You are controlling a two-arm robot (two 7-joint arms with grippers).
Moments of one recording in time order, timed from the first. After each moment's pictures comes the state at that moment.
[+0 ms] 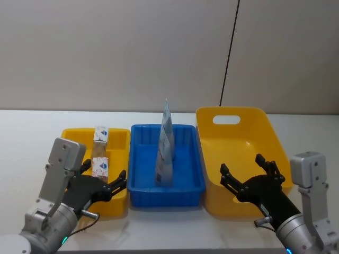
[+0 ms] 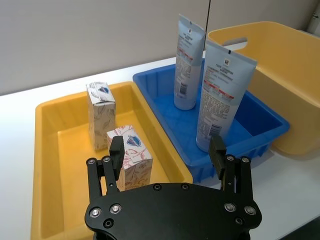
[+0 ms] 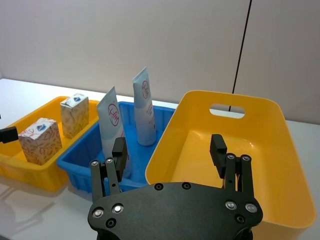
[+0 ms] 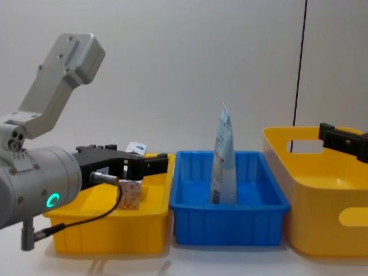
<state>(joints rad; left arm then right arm) -0.24 0.30 0.42 -1.62 -0.31 0.24 -0.03 -0.01 0.34 -0.23 -1.77 0.29 0.03 0.07</state>
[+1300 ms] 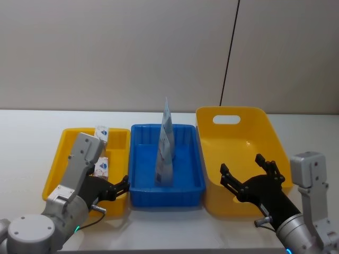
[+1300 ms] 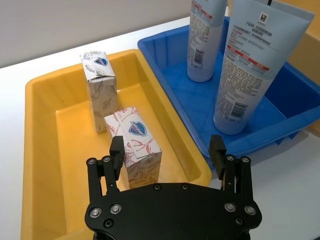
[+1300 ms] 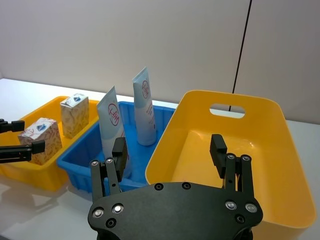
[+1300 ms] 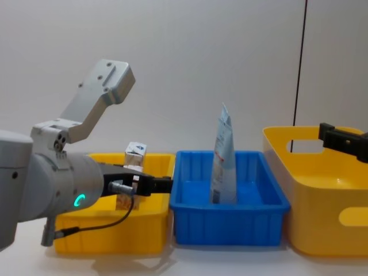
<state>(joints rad) -0.36 0.23 0.45 -1.48 -0.24 0.39 -0.01 -0.01 0.34 -0.23 -1.77 0.29 0.03 0.07</state>
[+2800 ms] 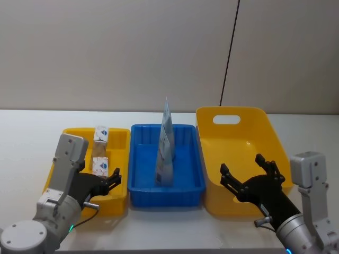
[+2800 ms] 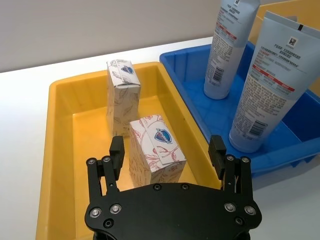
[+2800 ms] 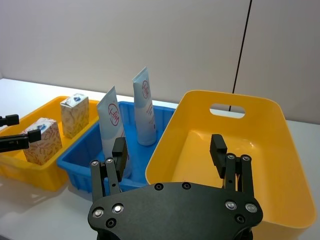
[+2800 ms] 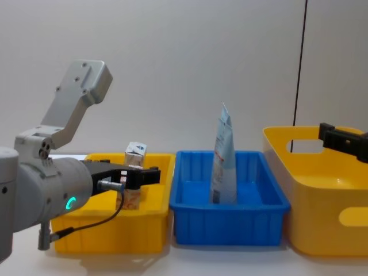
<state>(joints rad) -0.33 0.19 0.38 -1.44 -0.23 0.27 -0.01 -0.01 0.34 -0.23 -1.77 0.29 0.03 0.07</state>
